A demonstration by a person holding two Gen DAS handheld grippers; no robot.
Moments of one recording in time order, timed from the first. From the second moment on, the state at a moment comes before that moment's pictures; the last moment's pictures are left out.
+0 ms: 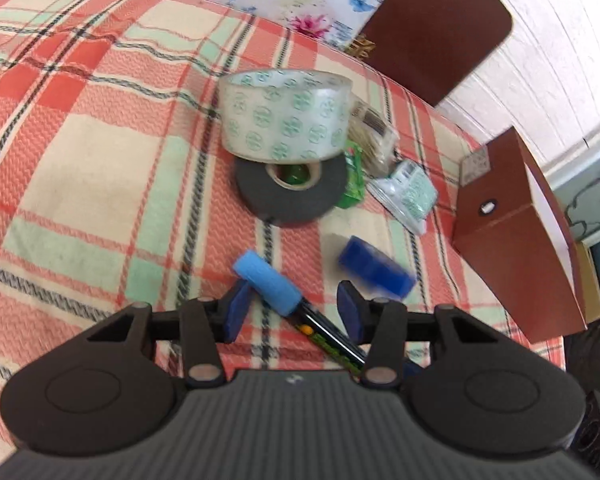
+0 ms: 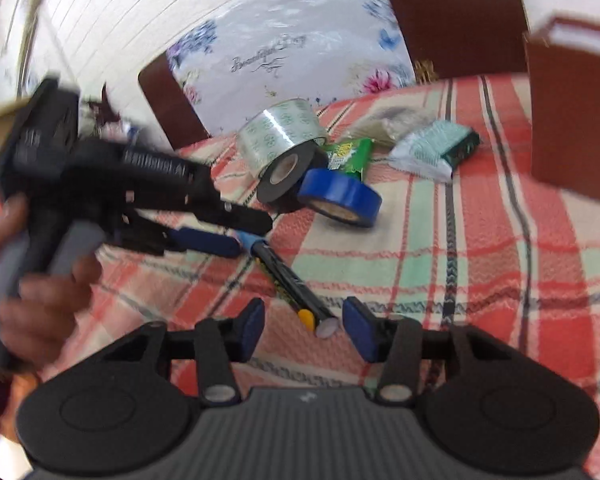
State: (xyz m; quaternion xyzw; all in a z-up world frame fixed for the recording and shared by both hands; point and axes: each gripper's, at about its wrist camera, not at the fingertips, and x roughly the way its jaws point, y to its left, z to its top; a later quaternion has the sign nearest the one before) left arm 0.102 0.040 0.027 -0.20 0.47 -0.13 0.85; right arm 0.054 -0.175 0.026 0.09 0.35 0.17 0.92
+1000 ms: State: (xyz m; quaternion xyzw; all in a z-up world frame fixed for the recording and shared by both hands) left arm 0.142 -0.193 0.152 -0.02 0.34 -0.31 0.89; right arm 0.052 -0.299 0.107 0.12 0.16 -0.05 0.98
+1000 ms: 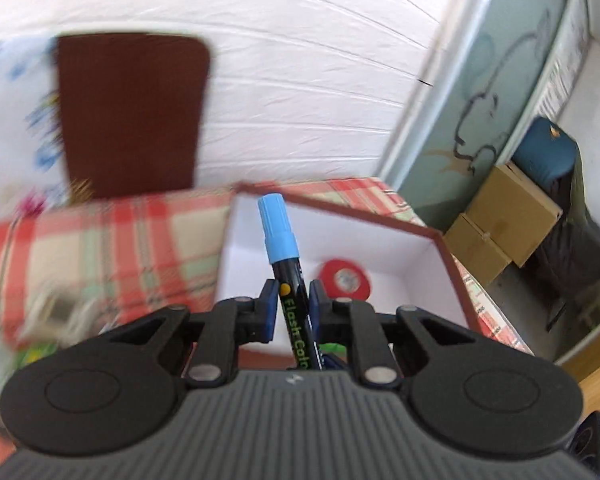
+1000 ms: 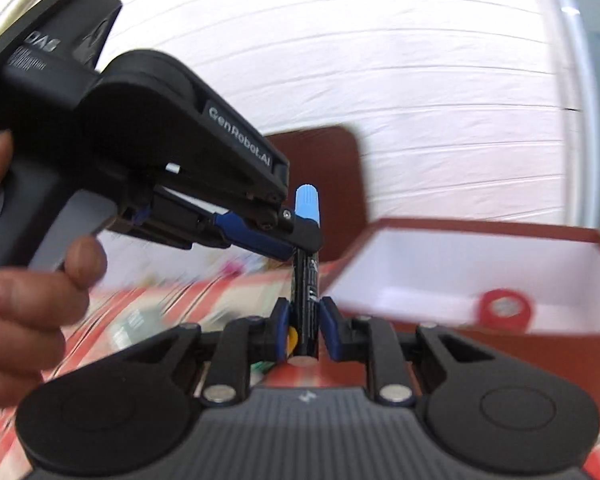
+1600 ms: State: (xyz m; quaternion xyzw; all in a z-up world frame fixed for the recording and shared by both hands) left arm 0.149 -0.214 0.126 0.03 0.35 -0.26 0.90; right arm 0.078 -0.351 0.078 0.17 0.14 -0.09 0.97
